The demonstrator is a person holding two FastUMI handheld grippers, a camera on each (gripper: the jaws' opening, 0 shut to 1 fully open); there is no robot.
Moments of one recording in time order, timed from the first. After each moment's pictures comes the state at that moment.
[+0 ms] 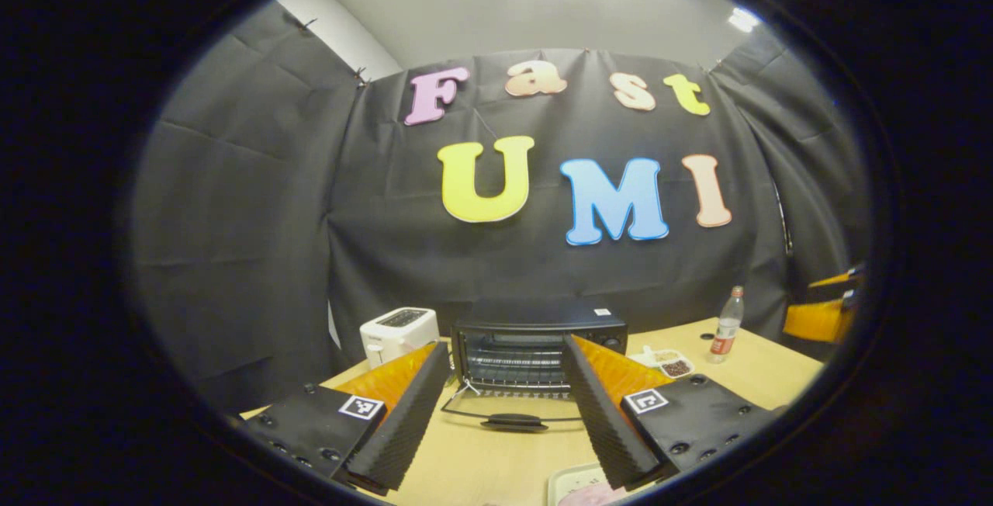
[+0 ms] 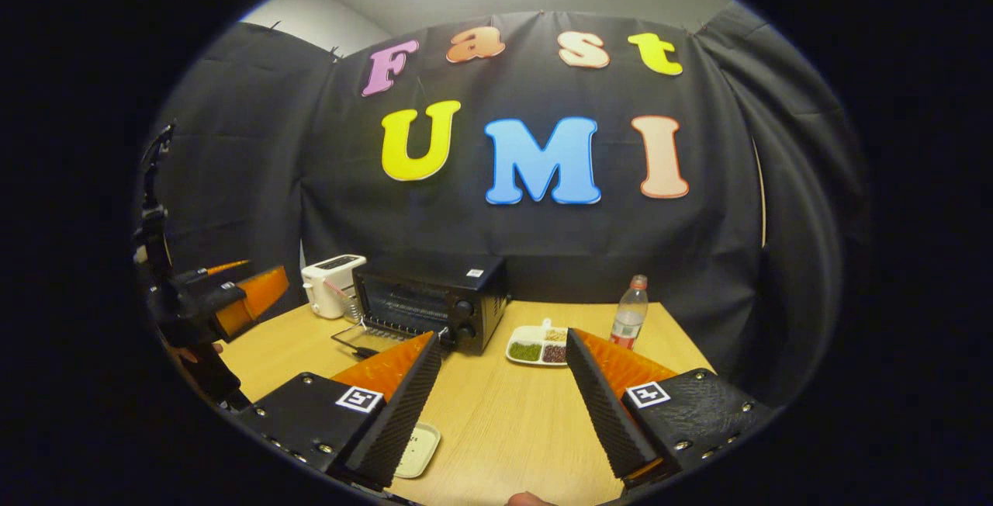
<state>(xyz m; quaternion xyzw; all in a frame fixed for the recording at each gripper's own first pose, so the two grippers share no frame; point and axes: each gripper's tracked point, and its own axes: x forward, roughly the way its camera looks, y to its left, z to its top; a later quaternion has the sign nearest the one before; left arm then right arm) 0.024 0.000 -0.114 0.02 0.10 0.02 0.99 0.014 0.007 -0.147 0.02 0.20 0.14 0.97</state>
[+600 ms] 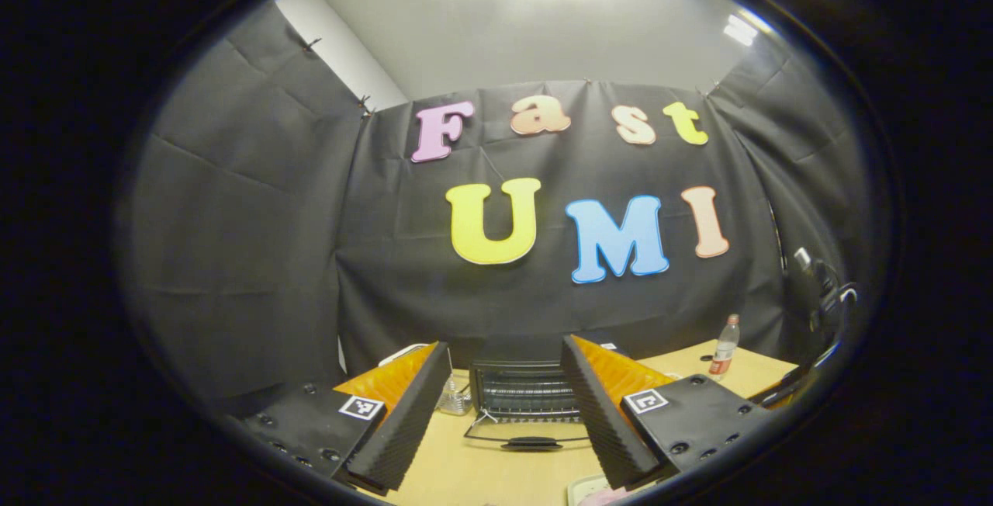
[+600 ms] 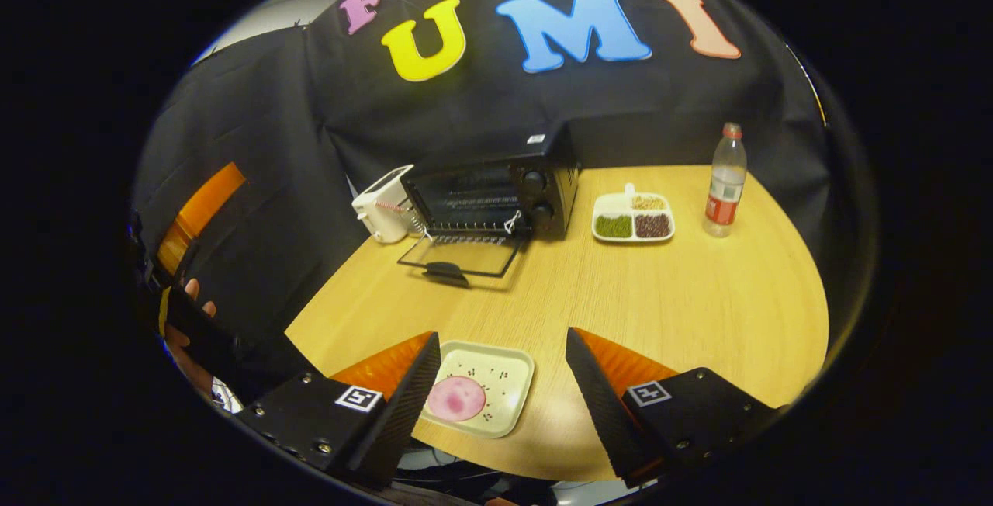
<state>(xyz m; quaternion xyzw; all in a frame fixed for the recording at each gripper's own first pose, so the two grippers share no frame) 0.016 0.032 -0.059 0.02 0.05 0.02 1.00 -0.027 0.078 -0.238 0.12 0.44 0.23 0.86</state>
